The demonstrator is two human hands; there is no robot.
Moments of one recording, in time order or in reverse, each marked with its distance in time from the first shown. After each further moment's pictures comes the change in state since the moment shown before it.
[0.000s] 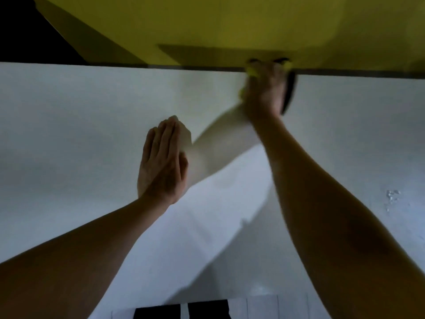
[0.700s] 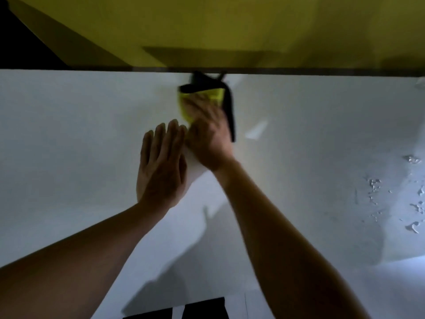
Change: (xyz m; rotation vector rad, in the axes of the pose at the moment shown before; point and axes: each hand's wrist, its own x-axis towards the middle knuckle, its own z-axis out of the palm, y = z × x) left_hand -0.005 -0.002 0.000 0.007 0.009 0.038; right_hand -0.109 -0.065 0.013 0.343 -0.025 -0.397
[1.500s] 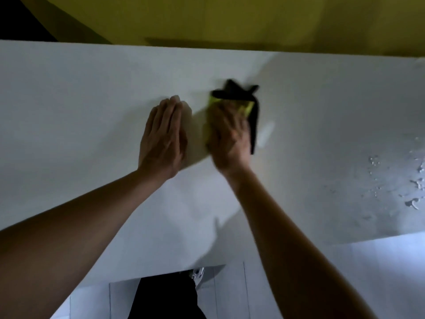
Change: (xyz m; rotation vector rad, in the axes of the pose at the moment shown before) left_hand -0.012 -0.001 -0.014 -0.048 -0.040 0.085; right_hand -0.089 0.001 -0.025 -0.063 0.113 0.123
